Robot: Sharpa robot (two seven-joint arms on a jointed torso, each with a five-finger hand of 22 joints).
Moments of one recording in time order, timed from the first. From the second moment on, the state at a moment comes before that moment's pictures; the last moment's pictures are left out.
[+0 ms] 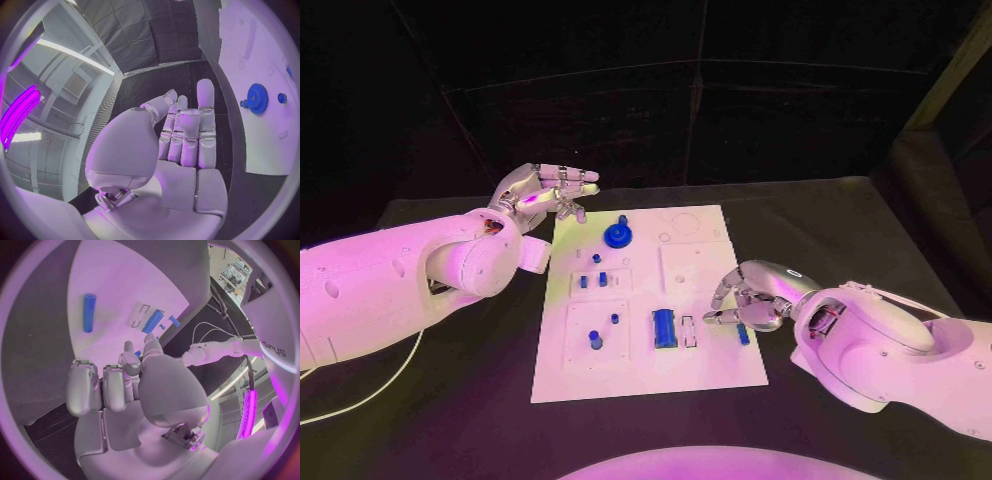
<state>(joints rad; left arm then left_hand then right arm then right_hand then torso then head) 1.29 -0.84 -0.13 1.46 -0.05 -0.28 0.37 1.34 -0.10 0.44 -0.11 0.04 1.06 0.16 0.11 0.07 1.18 0.08 0.21 0.13 1.29 0.00 1.11 0.79 0.17 1.26 0.09 0.57 0.75 1.05 -1.10 -0.08 2.01 -1.46 -0.42 -0.49 1.31 0.02 -0.23 0.19 0.29 0.94 0.09 0.37 0.30 1.37 0.01 1.04 1.17 1.47 -0.07 1.42 1.26 0.08 1.46 0.04 1.42 1.29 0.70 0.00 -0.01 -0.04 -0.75</state>
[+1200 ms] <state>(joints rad) 1.29 -0.84 -0.13 1.46 -0.05 -0.28 0.37 1.34 -0.10 0.44 -0.11 0.04 1.06 0.16 0.11 0.07 1.18 0.08 0.21 0.13 1.29 0.00 1.11 0.79 0.17 1.26 0.09 0.57 0.75 1.05 -1.13 -0.08 1.94 -1.57 -0.20 -0.54 1.30 0.03 -0.27 0.24 0.32 1.00 0.07 0.37 0.33 1.36 0.00 0.99 1.14 1.47 -0.07 1.42 1.26 0.08 1.46 0.04 1.42 1.28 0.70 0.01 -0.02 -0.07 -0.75</state>
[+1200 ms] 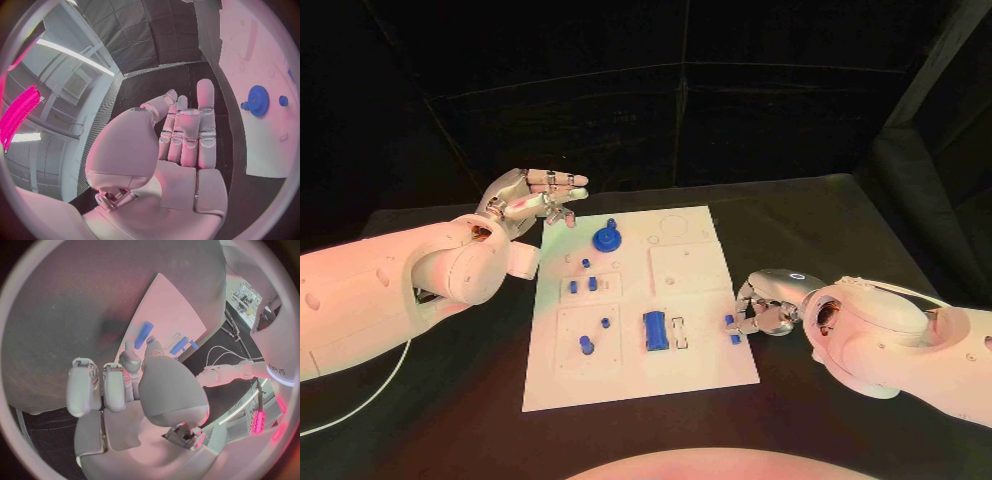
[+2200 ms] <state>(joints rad) 1.29 -0.84 -0.13 1.46 -0.05 -0.27 0.37 1.33 -0.09 0.44 -0.10 0.04 1.05 0.16 0.11 0.07 1.17 0.08 0.22 0.13 1.29 0.00 1.11 0.78 0.17 1.26 0.09 0.57 0.74 1.04 -1.03 -0.07 1.94 -1.73 -0.10 -0.62 1.48 0.06 -0.18 0.17 0.35 0.99 0.07 0.33 0.50 1.34 0.00 0.95 1.12 1.47 -0.07 1.41 1.27 0.08 1.46 0.04 1.42 1.29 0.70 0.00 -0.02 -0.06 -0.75</state>
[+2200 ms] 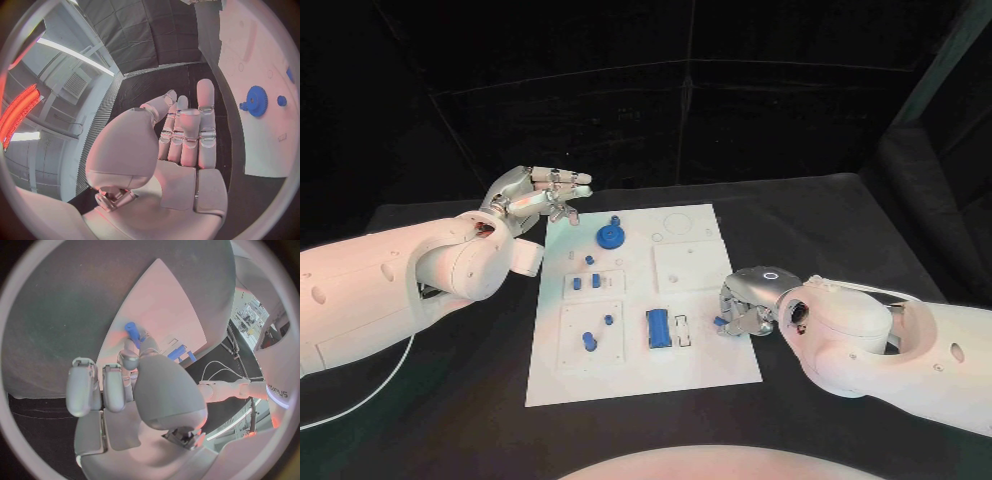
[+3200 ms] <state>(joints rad) 1.29 -0.84 -0.13 1.46 -0.05 -0.26 0.36 1.33 -0.09 0.44 -0.10 0.04 1.05 0.16 0.11 0.07 1.17 0.08 0.22 0.13 1.29 0.00 1.11 0.78 0.17 1.26 0.09 0.57 0.74 1.03 -1.00 -0.08 1.95 -1.32 -0.35 -0.57 1.39 -0.06 0.21 0.24 0.41 1.01 0.07 0.29 0.36 1.35 -0.01 0.95 1.14 1.47 -0.08 1.41 1.28 0.07 1.46 0.04 1.42 1.30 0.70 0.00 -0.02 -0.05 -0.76</state>
